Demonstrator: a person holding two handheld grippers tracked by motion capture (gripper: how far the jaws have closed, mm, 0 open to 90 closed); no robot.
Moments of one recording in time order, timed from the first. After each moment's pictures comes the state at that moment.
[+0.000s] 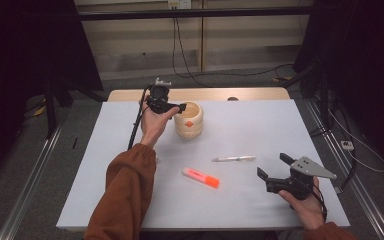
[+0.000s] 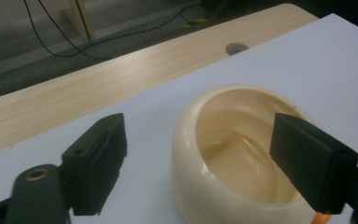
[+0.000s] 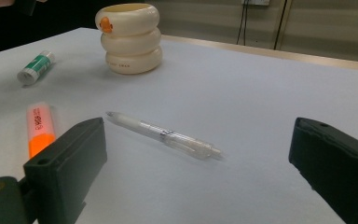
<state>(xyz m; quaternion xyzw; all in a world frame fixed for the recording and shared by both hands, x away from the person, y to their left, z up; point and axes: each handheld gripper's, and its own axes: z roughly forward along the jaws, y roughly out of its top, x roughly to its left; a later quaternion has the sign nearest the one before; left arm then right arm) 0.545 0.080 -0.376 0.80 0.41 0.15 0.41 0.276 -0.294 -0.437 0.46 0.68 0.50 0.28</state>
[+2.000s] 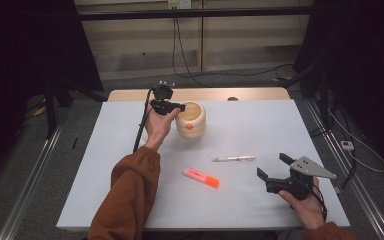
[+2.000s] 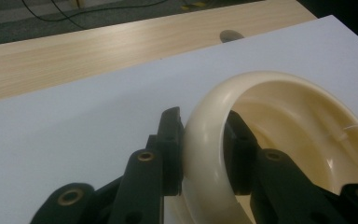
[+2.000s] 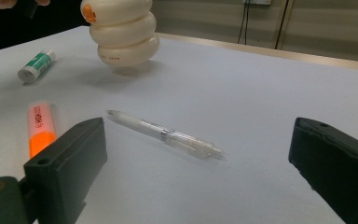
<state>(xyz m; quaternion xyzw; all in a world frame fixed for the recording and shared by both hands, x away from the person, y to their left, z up) 0.537 0.068 -0.380 0.79 0.46 0.10 0.39 0.276 -0.294 -0.438 0.45 0.68 0.50 0.28</state>
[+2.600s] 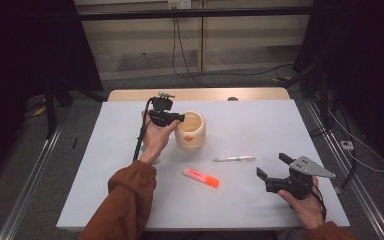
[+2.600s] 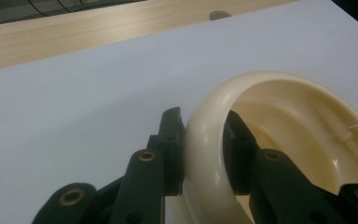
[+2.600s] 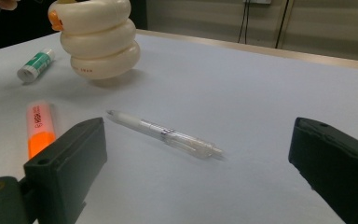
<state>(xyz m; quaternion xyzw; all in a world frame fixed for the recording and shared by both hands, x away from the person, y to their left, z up) 0.494 0.072 -0.379 0.80 0.46 0.10 0.38 0.278 -0.293 -0.438 0.45 0.69 0.50 0.28</state>
